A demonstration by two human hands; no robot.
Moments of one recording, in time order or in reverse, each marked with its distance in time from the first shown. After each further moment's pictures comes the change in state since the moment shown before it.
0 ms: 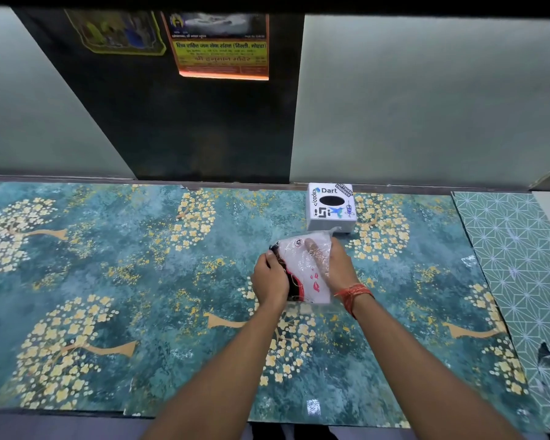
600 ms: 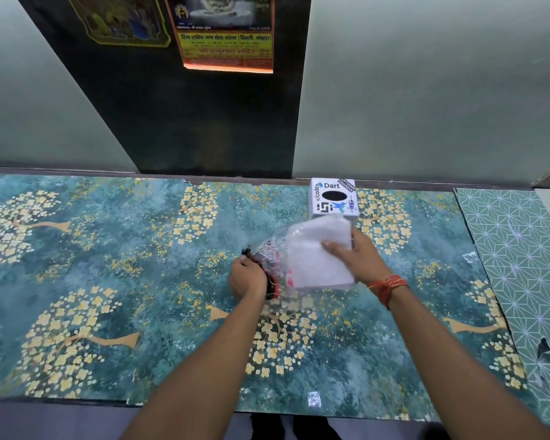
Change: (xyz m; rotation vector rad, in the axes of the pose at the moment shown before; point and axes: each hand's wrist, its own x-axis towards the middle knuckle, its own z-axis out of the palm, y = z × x) left_hand 0.025 -0.016 -0.029 0.094 0.185 -0.225; right_hand -0.003 -0.001 -0.041 0.179 -0.141 -0.029
